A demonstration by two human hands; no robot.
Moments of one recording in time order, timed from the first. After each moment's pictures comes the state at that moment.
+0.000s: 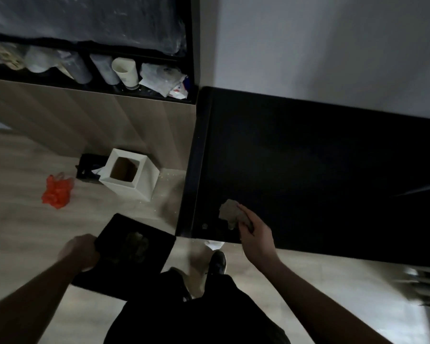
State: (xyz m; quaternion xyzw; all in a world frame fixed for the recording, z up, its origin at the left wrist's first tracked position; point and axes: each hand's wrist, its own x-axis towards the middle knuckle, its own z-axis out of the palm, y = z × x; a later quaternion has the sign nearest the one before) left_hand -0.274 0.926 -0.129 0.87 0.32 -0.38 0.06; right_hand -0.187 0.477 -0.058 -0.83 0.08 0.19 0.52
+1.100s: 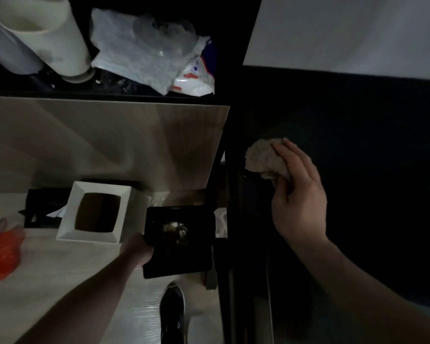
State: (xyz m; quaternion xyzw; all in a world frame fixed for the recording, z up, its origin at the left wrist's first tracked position) left_hand 0.007 0.952 -0.481 0.85 0.28 -0.42 0.17; right_hand 0.081 0.621 -0.212 -0.93 0.03 -0.06 0.37
